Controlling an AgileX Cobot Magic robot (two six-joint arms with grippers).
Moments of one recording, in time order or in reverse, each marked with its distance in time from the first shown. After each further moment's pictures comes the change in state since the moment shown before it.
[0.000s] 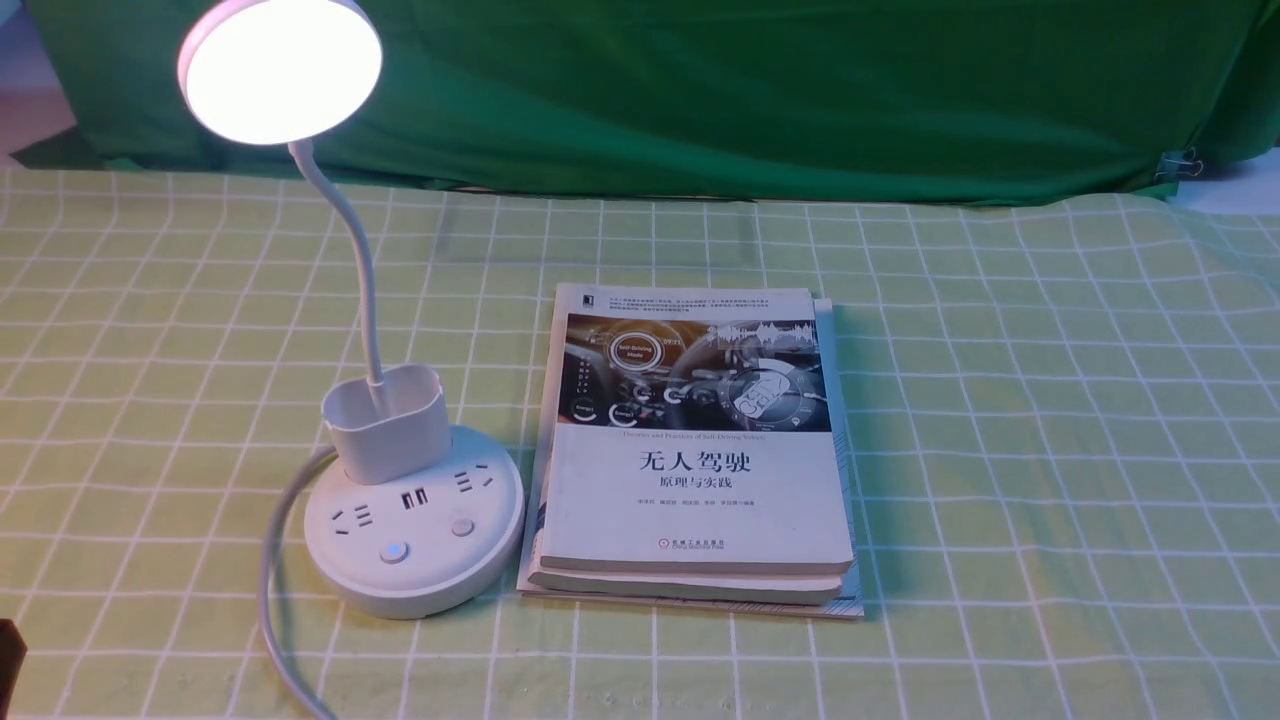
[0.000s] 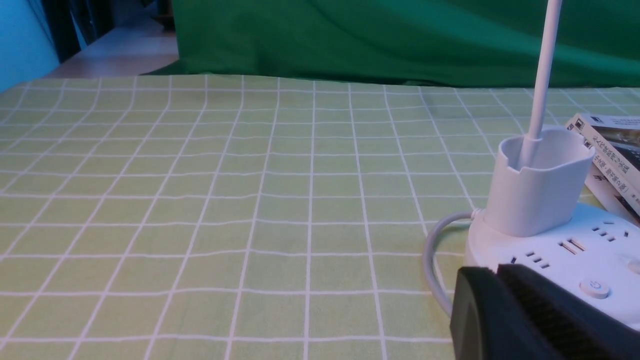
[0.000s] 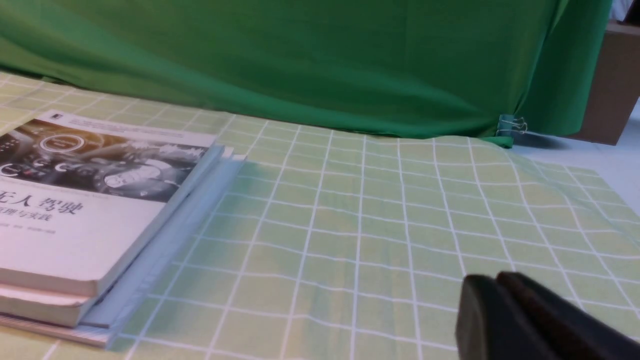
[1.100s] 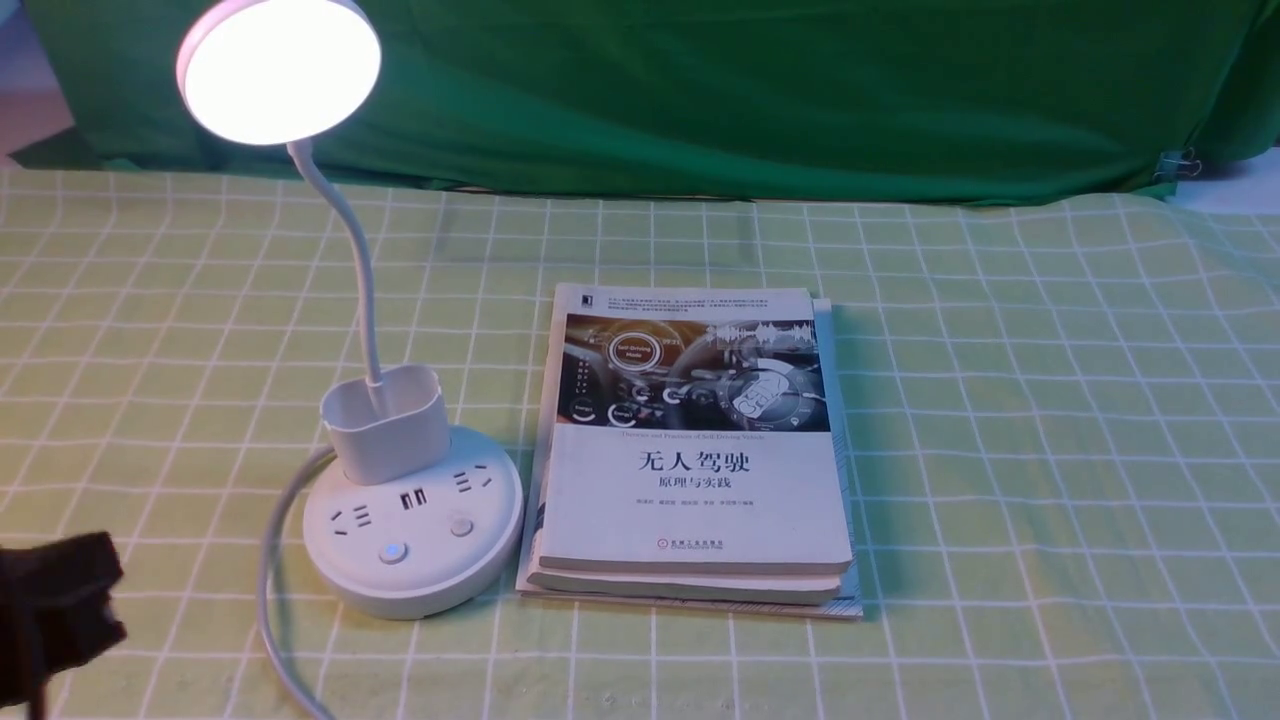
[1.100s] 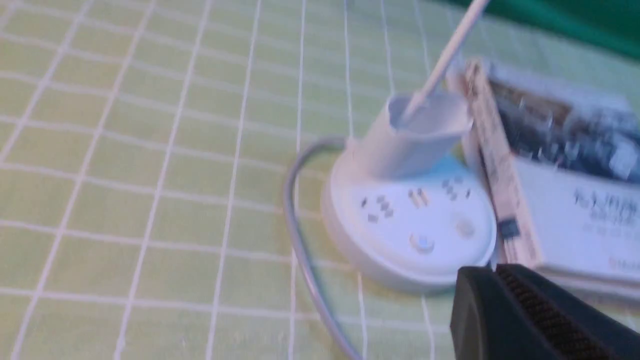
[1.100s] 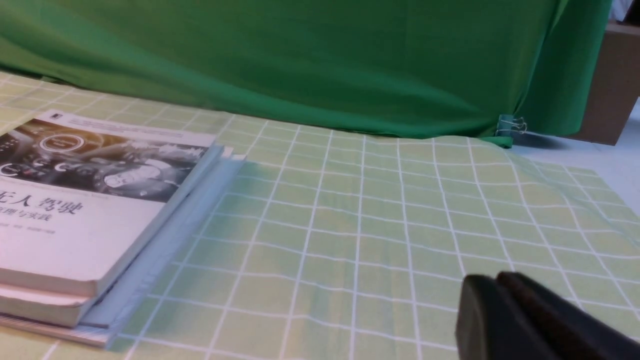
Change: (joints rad) right arm 0.000 0.000 0.000 0.000 0.000 0.000; left arm -0.040 0.594 -0.469 -0.279 0.397 -0.027
